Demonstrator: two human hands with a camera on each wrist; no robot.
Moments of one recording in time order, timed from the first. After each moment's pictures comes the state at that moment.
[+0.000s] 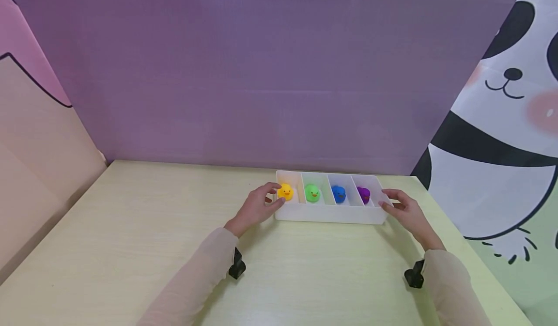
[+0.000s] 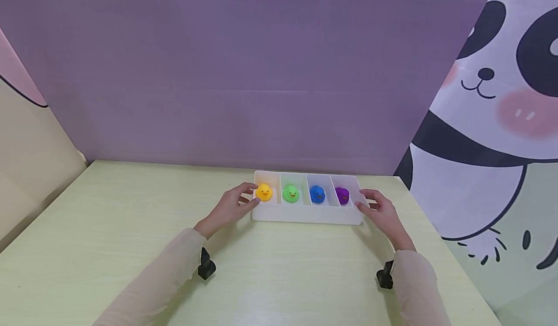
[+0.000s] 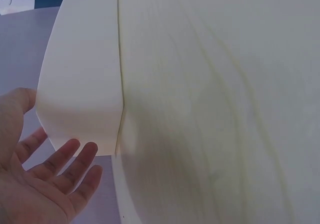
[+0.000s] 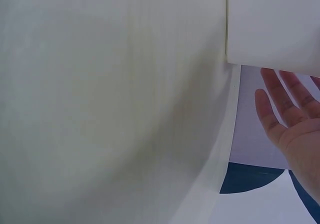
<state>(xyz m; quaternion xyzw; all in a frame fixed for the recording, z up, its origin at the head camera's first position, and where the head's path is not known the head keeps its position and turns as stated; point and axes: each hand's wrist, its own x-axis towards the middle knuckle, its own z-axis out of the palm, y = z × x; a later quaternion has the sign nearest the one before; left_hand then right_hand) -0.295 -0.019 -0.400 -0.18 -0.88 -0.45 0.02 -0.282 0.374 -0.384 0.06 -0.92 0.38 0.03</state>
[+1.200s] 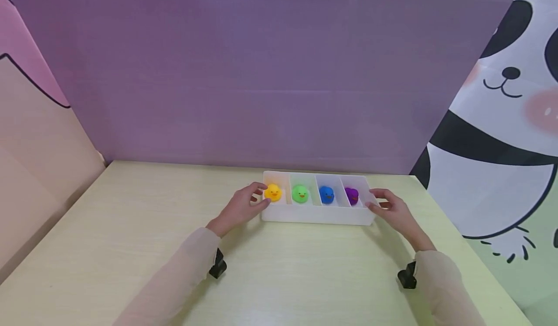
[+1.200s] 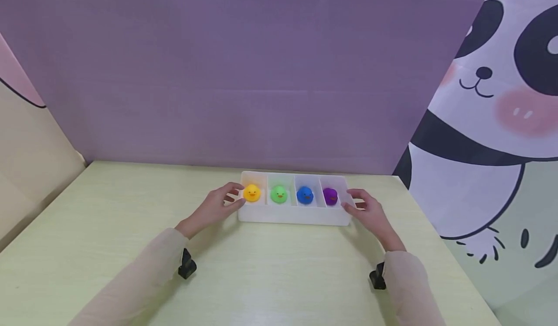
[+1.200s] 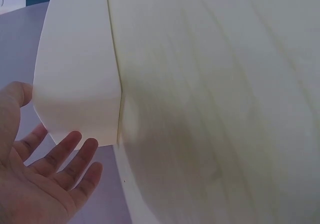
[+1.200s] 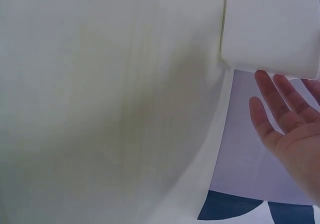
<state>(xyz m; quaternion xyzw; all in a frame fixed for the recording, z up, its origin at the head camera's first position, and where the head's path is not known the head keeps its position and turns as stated) -0.291 -0.053 -0.398 -0.17 -0.89 -0.43 0.02 -0.280 0.346 -0.385 0.09 -0.93 0.37 0.04</state>
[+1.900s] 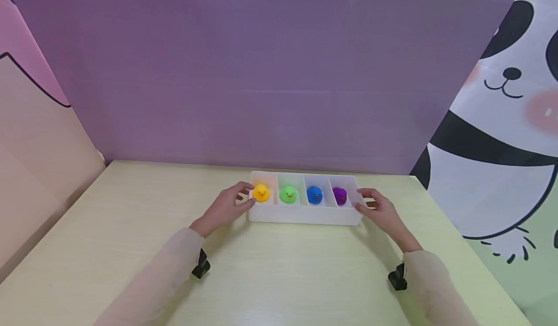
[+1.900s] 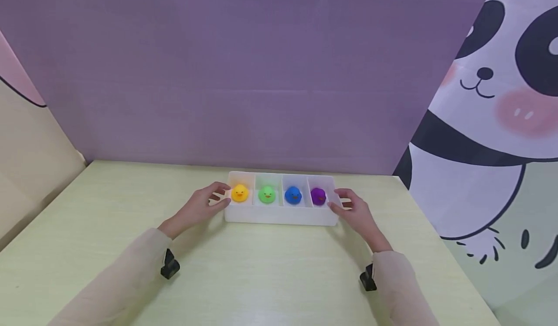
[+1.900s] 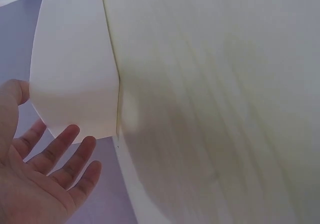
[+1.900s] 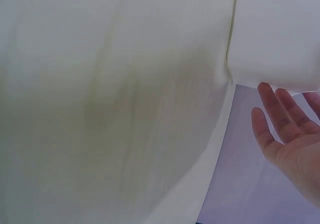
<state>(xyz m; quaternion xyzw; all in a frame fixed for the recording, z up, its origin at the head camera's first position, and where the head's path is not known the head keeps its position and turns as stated) -0.284 -0.086 -0.394 -0.16 -0.90 -0.40 0.01 -0.280 0.312 -0.388 0.11 -0.92 0.38 0.06</state>
